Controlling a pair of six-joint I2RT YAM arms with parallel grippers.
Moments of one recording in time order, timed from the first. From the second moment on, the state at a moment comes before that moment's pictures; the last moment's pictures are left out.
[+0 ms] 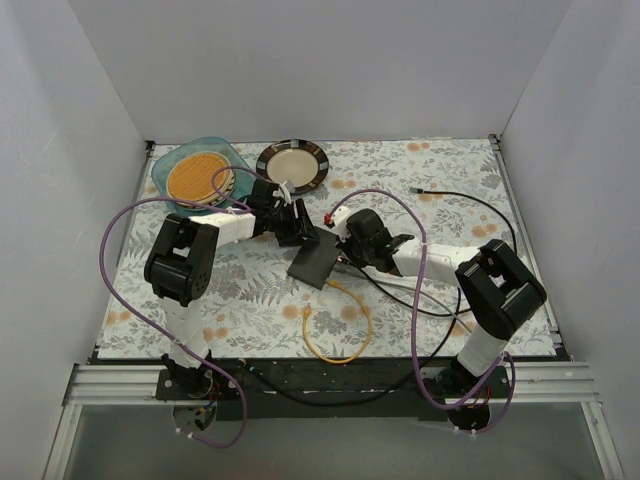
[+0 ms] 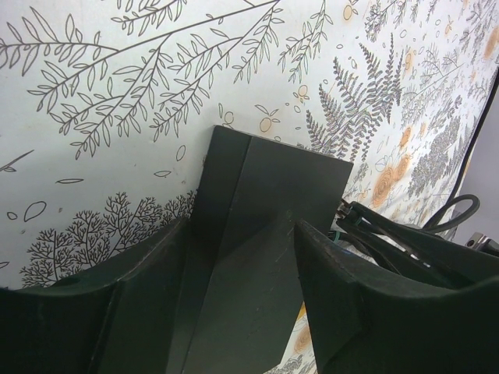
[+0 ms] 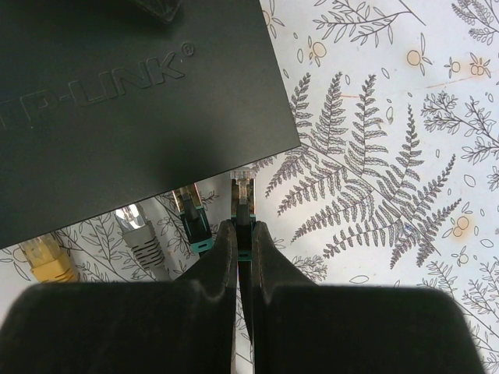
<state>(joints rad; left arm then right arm) -0.38 1.94 1.16 -0.07 0.50 -0.62 0.73 1.68 0.91 -0.03 0.06 -0.17</state>
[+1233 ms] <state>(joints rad) -0.37 1.96 1.16 -0.05 0.54 -0.62 0.75 1.70 0.91 -0.01 0.09 -0.19</state>
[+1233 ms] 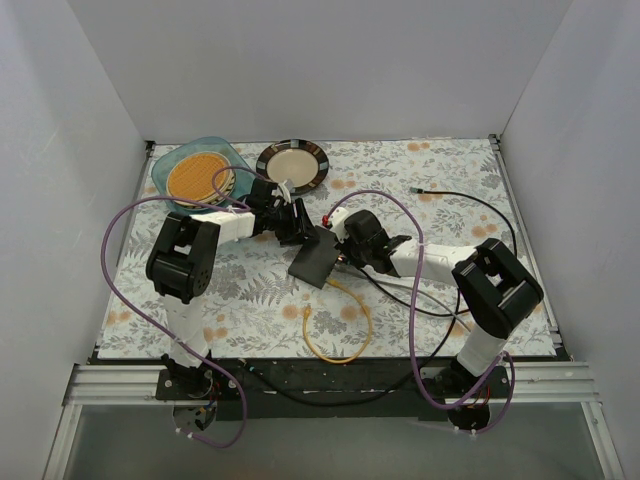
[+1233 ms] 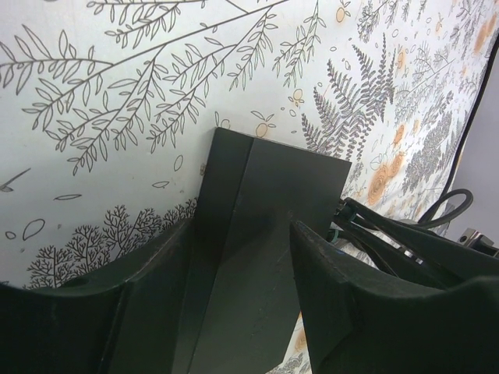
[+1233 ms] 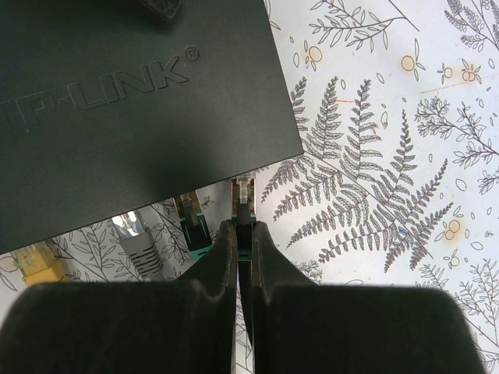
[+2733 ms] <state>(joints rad) -0.39 2.05 1.26 -0.01 0.57 -0.51 0.73 1.70 0.85 0.11 0.13 -0.23</state>
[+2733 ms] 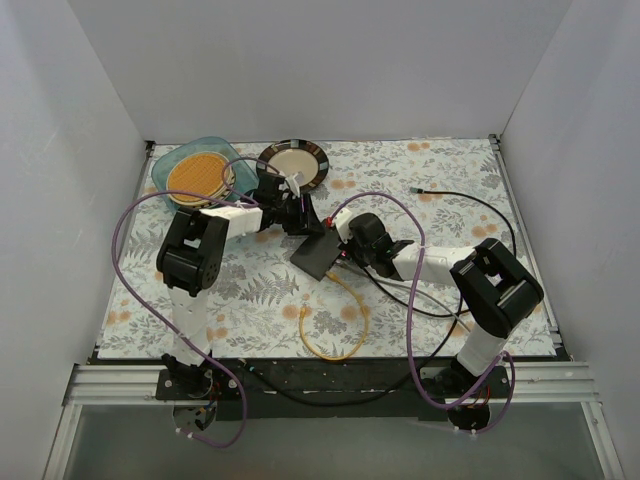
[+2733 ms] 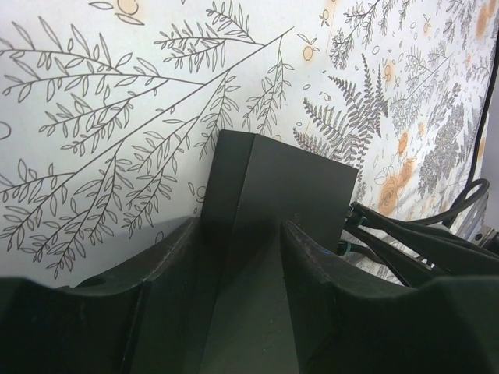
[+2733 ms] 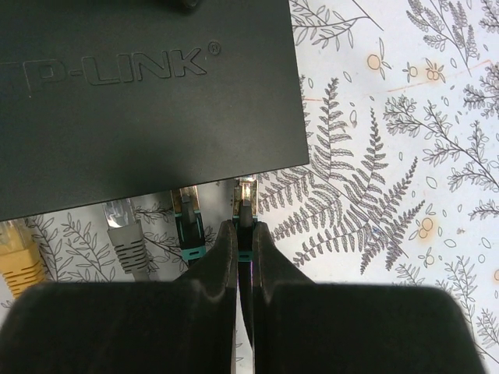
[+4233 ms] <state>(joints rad) -0.45 1.94 1.05 0.15 0.61 -0.36 0.74 1.62 0.79 0.06 0.11 -0.22</state>
